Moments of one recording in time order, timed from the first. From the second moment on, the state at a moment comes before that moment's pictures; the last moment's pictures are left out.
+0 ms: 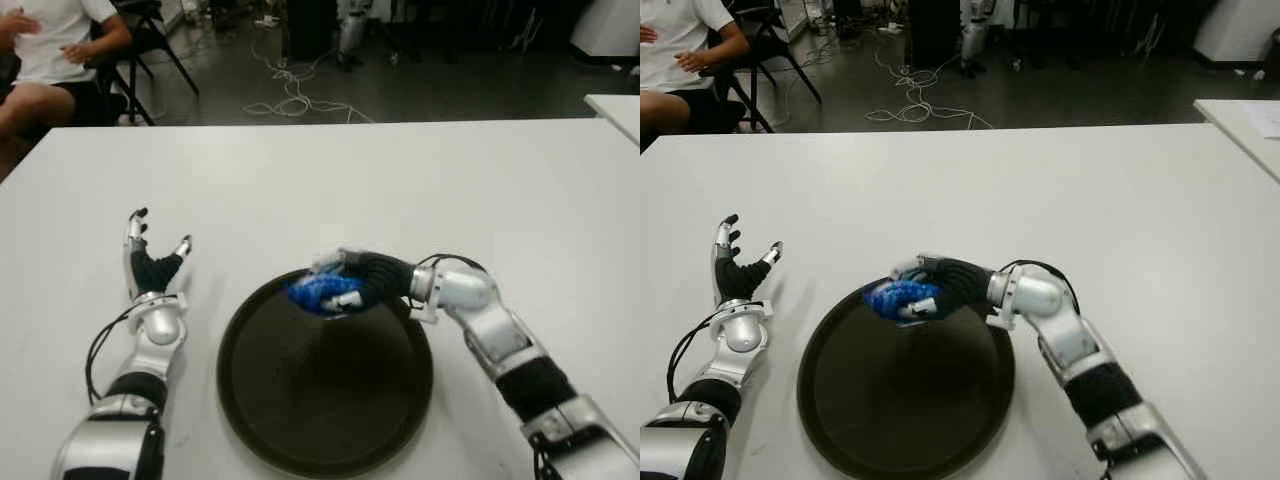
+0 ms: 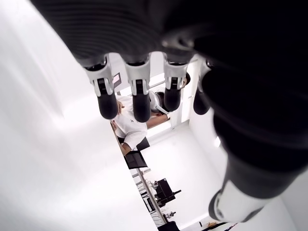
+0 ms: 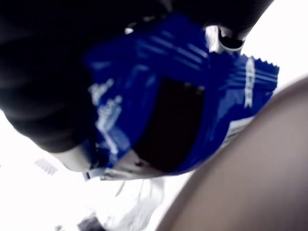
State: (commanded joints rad) left arm -0.47 0.21 0.05 1.14 0.23 -0.57 0.60; right arm -0.44 -0.25 0.35 0.31 0.07 -0.19 0.87
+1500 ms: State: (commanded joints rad) left arm -0.47 0.21 0.05 1.14 0.23 -0.57 0.60; right arm -0.46 -0.25 0.36 0.33 0.00 -0.20 0.88
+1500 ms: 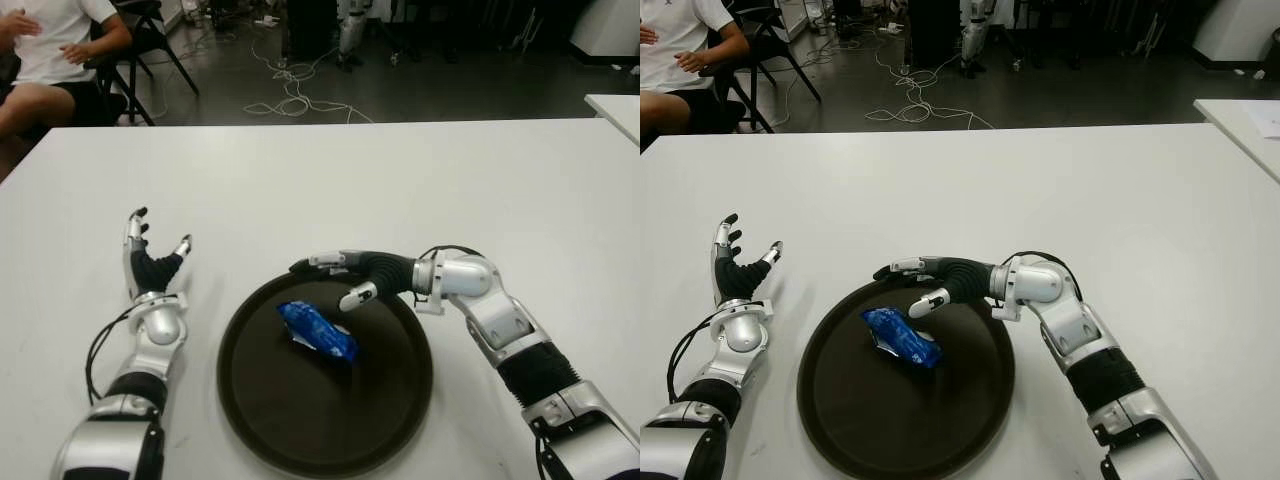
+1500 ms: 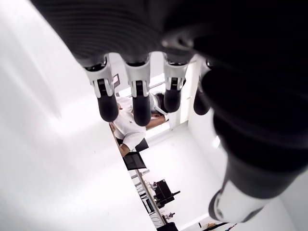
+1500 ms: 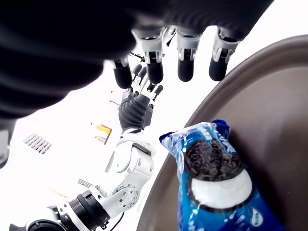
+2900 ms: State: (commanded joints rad) left arm -0.47 0.21 0.05 1.14 0.23 -0.58 0.59; right arm -0.47 -0.22 0.27 0.43 0.02 -0.39 0.74
